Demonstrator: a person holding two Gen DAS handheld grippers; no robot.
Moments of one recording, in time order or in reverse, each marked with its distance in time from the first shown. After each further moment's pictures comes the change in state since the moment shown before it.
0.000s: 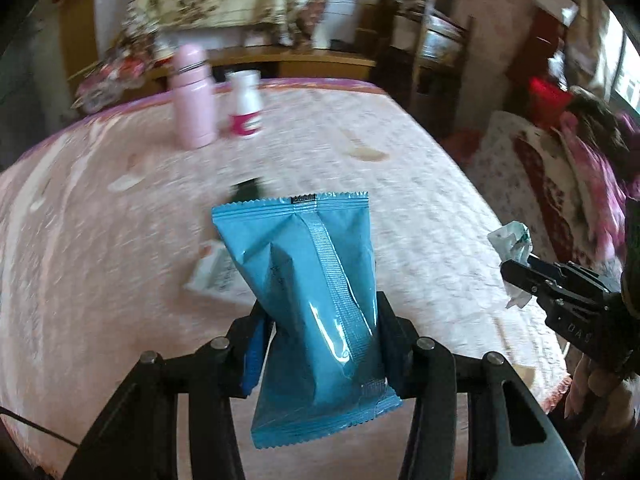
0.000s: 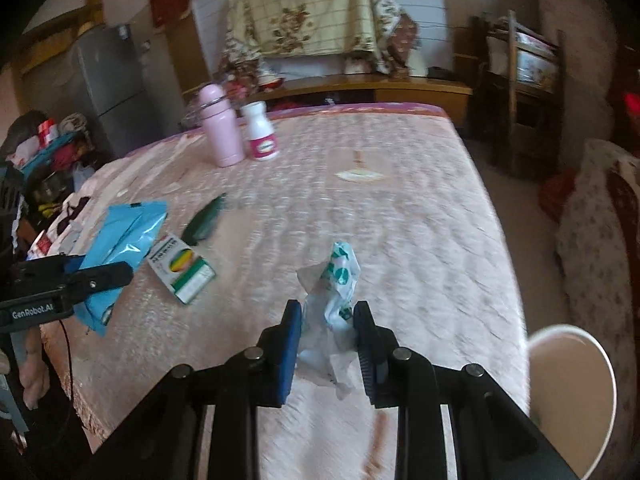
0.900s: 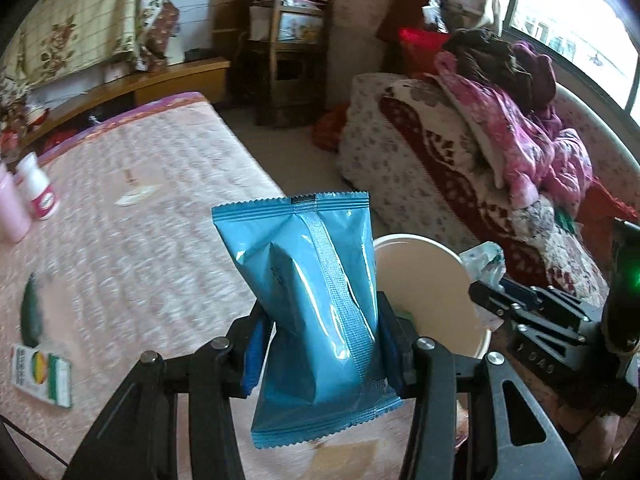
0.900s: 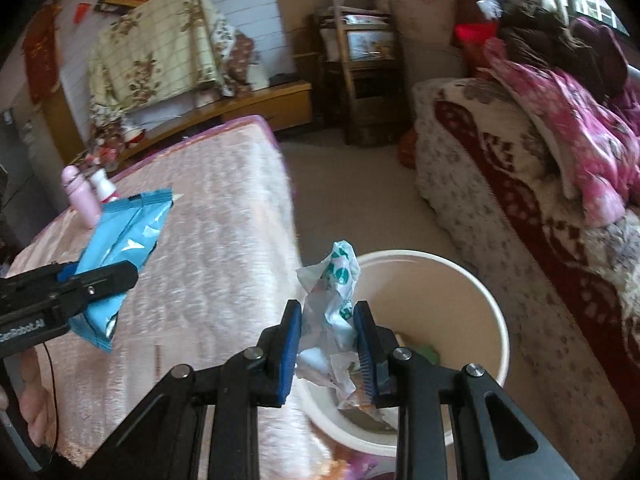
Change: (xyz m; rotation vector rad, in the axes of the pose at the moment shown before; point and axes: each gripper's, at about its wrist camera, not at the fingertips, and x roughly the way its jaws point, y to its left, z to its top) left arm 0.048 -0.211 0.022 0.268 0.023 -0.292; right arm -0.103 -0.159 -0.070 0.337 -0.052 -0.350
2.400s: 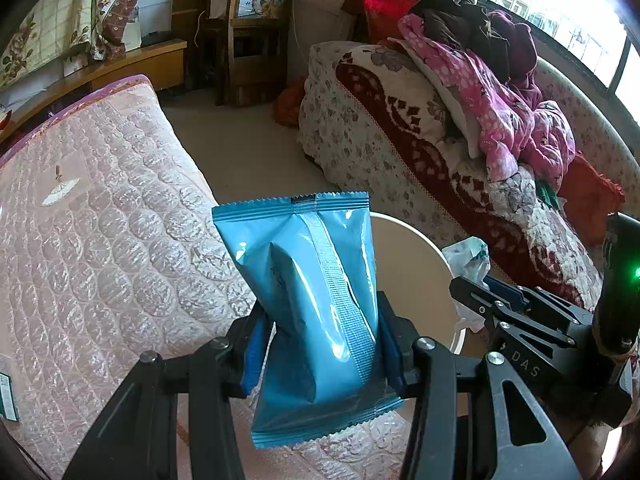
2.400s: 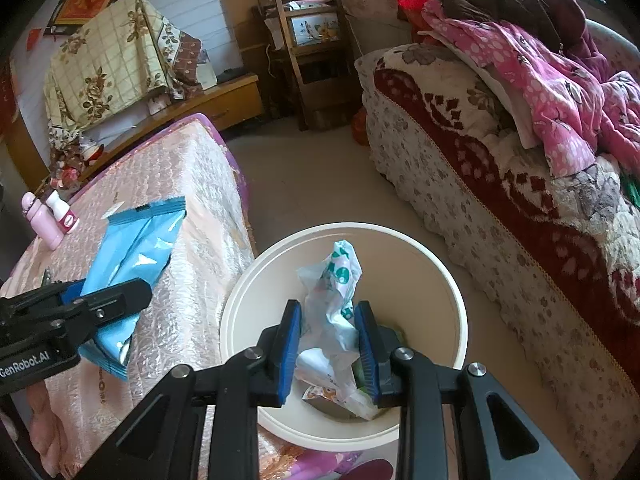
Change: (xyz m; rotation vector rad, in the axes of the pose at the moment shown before) left arm 0.062 -0.050 0.003 0.050 0.084 -0.088; right arm 0.016 -0.062 -0.017 0.129 0.046 -0.081
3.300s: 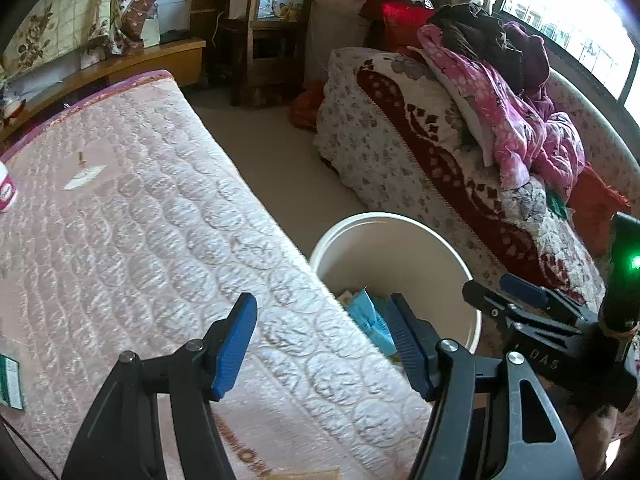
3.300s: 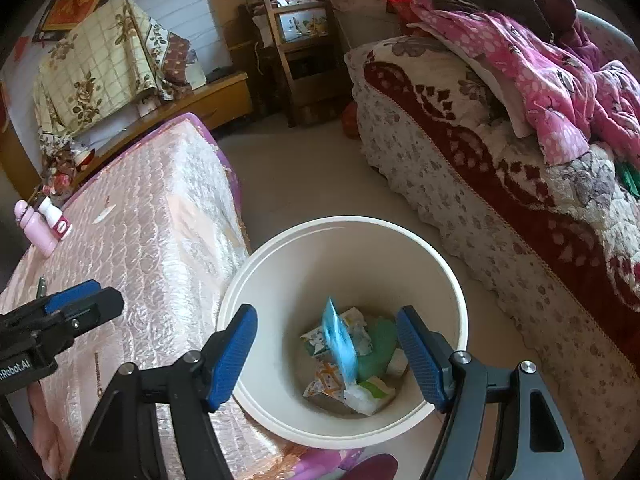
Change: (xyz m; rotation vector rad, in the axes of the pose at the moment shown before) left arm -0.016 0.024 -0.010 -0.038 -0.022 0.049; right arm 0.002 0.001 -0.002 0.034 0.015 -0.019
